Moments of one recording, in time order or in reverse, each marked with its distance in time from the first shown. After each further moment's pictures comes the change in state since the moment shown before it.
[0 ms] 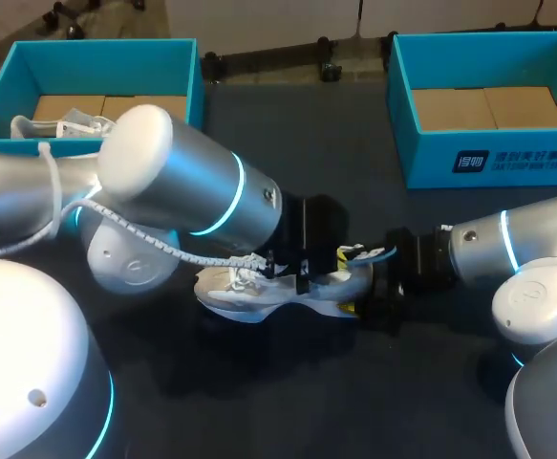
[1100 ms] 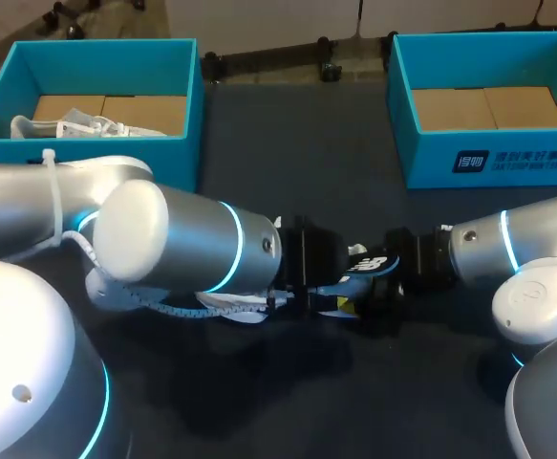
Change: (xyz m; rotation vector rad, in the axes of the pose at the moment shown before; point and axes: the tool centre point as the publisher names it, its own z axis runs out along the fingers) left arm 0.002 0.010 0.013 -0.007 -0.204 0.114; right arm 0.000 0.000 0.000 0.000 0.000 0.000
